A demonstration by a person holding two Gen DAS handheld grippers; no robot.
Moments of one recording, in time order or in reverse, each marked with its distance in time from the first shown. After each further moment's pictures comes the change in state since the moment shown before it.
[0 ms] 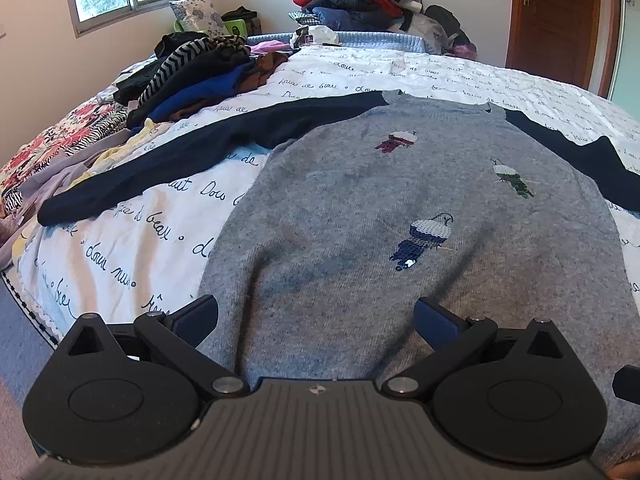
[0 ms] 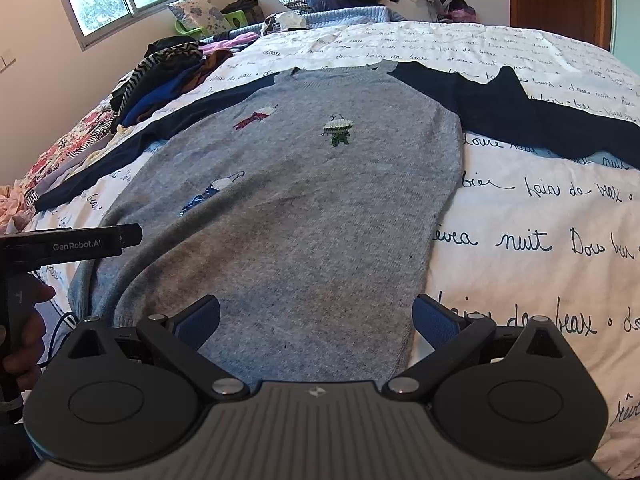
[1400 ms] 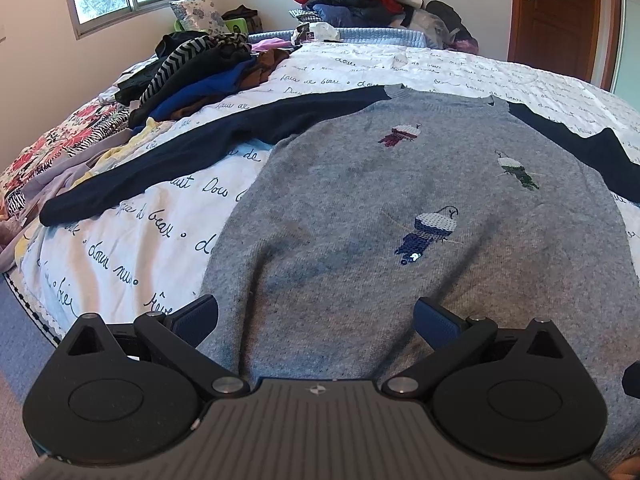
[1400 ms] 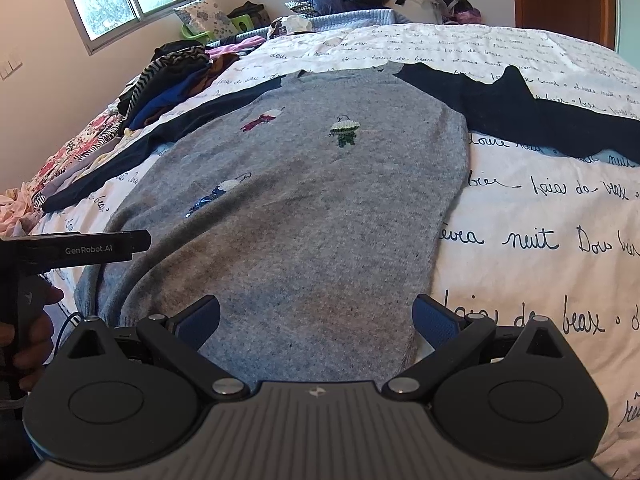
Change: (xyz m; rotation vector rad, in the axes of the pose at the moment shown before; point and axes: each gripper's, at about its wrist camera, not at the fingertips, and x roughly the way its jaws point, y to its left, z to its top) left arm 0.004 0.000 -0.003 0.013 0.005 0.012; right arm 0.000 -0.002 -0.003 0.001 -0.018 0.031
